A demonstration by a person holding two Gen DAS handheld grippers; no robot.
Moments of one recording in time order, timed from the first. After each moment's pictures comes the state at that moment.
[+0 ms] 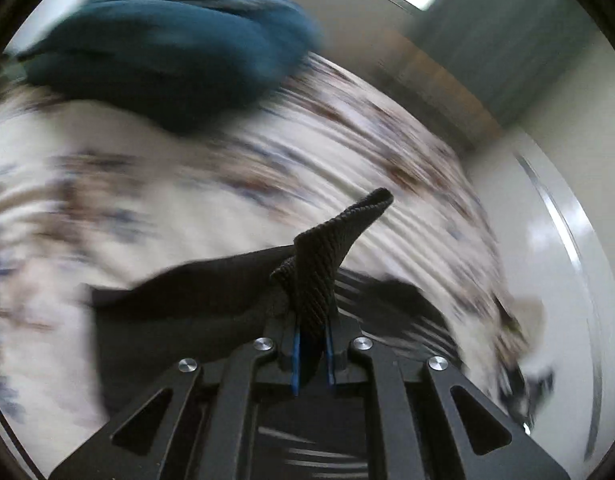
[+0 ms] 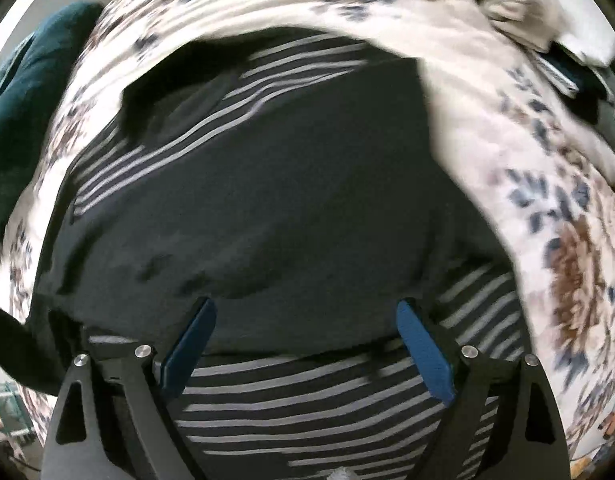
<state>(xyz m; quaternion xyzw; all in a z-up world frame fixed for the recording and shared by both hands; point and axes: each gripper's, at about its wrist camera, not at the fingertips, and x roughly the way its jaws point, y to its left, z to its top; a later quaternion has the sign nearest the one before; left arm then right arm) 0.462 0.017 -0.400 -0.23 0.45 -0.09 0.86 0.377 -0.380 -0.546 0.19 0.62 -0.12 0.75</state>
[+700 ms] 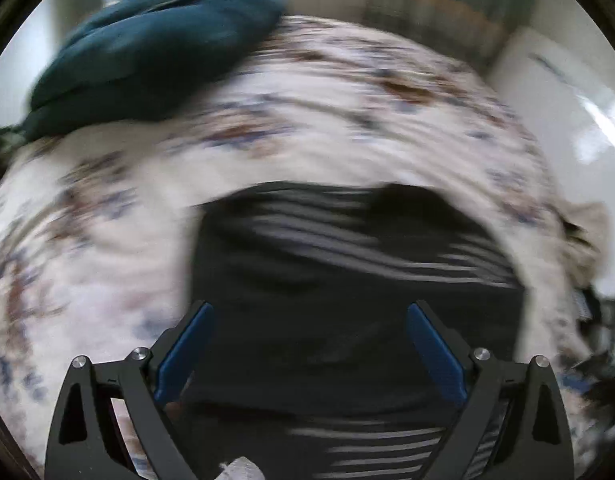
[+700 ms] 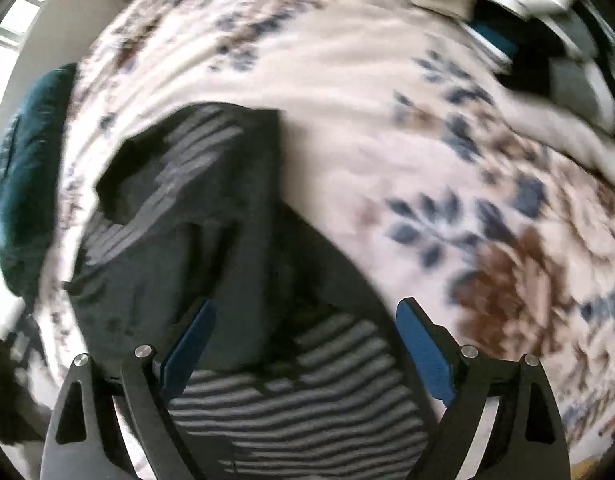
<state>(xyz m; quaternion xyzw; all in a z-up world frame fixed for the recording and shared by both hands) 0.433 -0.023 -0.446 -0.06 0.51 0.02 0.86 0.357 -0.530 -0.518 0.29 0.61 -0.09 0.73</state>
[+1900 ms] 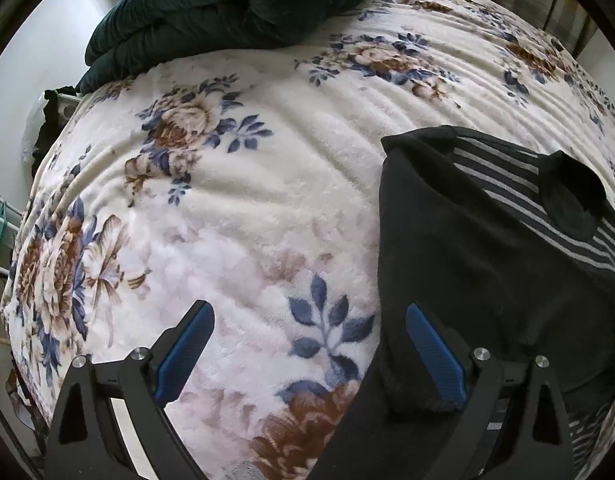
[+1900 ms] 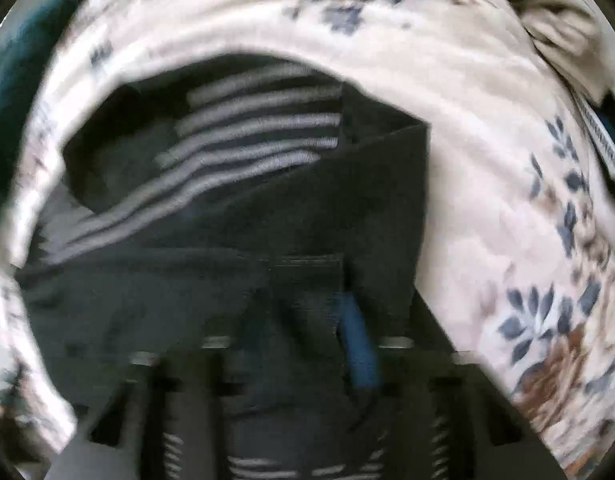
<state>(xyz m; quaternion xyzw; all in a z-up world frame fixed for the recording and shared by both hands) 0.439 0.070 -0.516 -0.04 0.57 0.12 0.81 0.489 -0.423 -0.584 0.13 0.68 -0.10 0.72</state>
